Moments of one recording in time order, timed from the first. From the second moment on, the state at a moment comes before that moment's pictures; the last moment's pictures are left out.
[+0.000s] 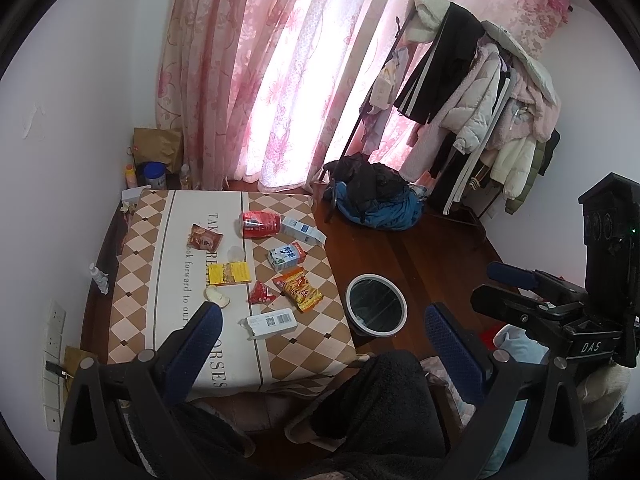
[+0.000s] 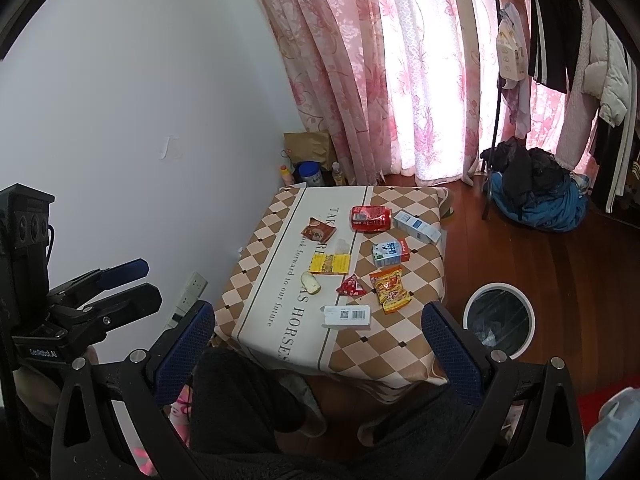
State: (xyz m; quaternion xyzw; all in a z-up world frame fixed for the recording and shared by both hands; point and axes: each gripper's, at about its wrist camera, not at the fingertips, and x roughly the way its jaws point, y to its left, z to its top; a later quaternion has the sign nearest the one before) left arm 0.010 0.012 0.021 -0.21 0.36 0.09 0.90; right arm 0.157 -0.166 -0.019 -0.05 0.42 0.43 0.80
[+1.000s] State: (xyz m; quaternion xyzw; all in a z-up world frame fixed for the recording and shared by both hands) left arm 0.002 0.013 0.022 -0.21 0.36 0.10 0.90; right arm 0.154 -0.168 -0.023 -0.05 0.42 0.44 0.79
